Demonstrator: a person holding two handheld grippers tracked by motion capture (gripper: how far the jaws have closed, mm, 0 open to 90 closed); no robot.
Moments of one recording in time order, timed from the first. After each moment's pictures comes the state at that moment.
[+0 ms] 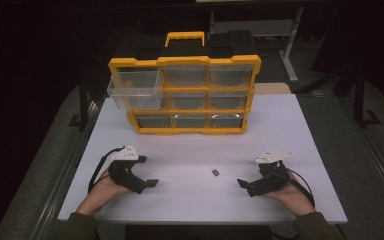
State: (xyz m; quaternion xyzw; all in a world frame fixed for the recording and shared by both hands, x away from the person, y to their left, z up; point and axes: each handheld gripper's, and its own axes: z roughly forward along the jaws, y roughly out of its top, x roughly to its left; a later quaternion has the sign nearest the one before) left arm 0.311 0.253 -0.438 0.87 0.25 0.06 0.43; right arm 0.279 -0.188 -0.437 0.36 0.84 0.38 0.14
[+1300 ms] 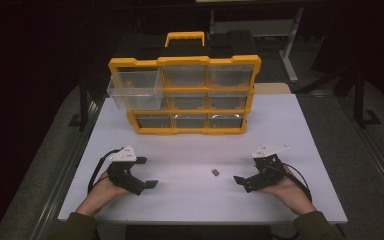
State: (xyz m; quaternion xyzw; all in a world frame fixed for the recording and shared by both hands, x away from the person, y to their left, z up) left arm 0.307 0.256 -0.439 0.86 0.25 0.05 0.44; right arm 0.291 -0.178 -0.427 0.36 0.85 0.38 0.12
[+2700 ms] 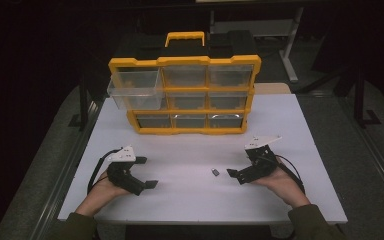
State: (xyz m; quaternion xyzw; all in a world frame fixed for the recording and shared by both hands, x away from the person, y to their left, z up) left arm 0.306 0.256 -0.437 0.86 0.25 0.05 0.45; right arm 0.309 -0.161 -0.416 0.35 0.85 0.39 0.11
